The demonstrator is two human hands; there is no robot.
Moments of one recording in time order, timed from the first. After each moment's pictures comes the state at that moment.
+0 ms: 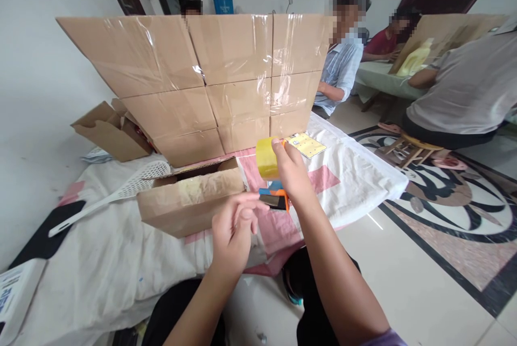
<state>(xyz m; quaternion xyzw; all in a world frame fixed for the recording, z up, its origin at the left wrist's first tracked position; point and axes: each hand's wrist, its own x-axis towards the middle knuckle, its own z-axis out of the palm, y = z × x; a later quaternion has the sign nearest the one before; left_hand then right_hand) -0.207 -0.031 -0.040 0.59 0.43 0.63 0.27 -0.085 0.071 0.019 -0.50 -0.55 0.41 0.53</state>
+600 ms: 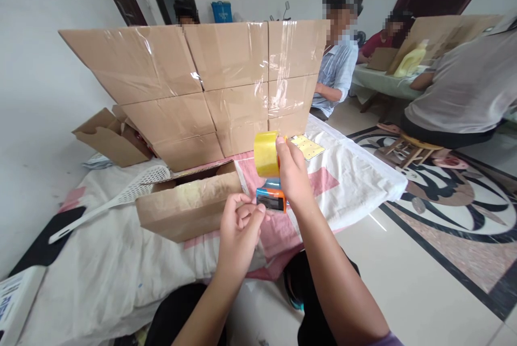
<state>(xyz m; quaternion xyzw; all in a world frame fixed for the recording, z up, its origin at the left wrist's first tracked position) -0.186 -0.031 -0.025 0.40 0.51 0.59 0.48 -0.083 0.066 0.023 -0.43 -0.55 0.40 0.60</state>
